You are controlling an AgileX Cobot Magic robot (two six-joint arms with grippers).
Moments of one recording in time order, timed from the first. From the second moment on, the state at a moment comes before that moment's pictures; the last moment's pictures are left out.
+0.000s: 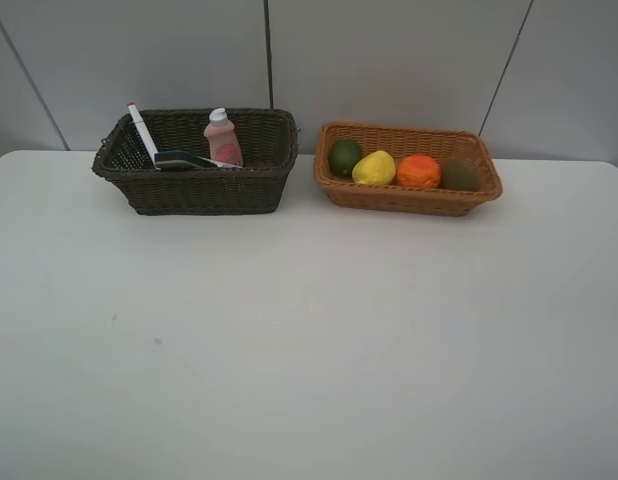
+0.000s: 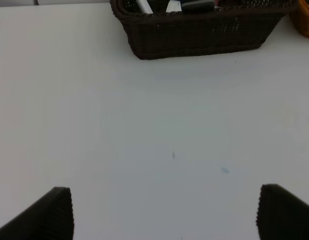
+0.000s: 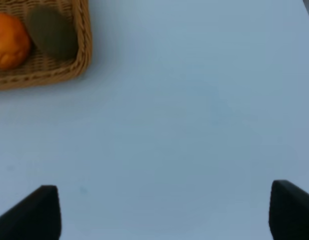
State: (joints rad) left arm -0.12 -0.01 -0.51 -0.01 1.07 -0.02; right arm -0.12 0.95 -0.90 -0.09 0.92 0.11
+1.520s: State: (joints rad) left arm -0.12 -0.01 -0.51 -0.01 1.07 -0.02; right arm -0.09 0.00 -0.53 -0.06 1.07 0.03
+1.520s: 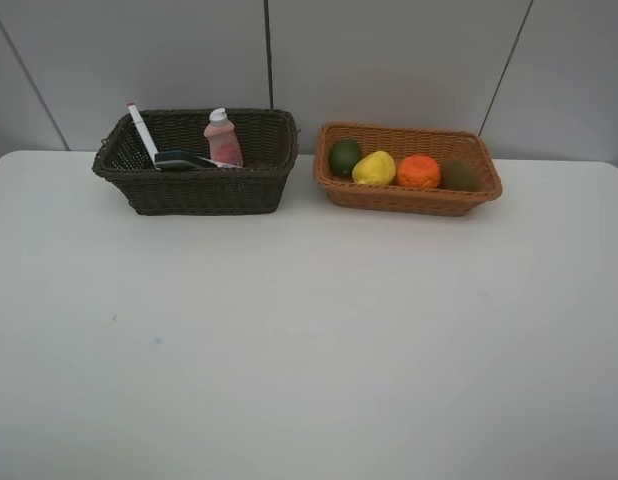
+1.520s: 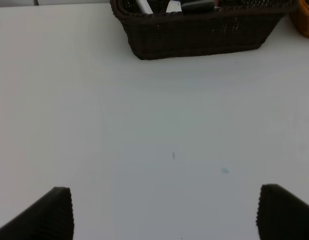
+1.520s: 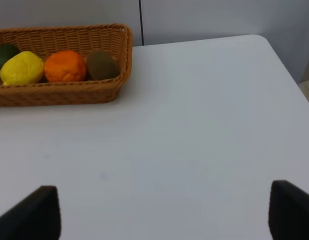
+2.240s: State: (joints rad) left arm -0.12 -0.01 -0.51 -0.01 1.07 -0.02; right arm -0.09 0.00 -0.53 -0.06 1.07 0.03
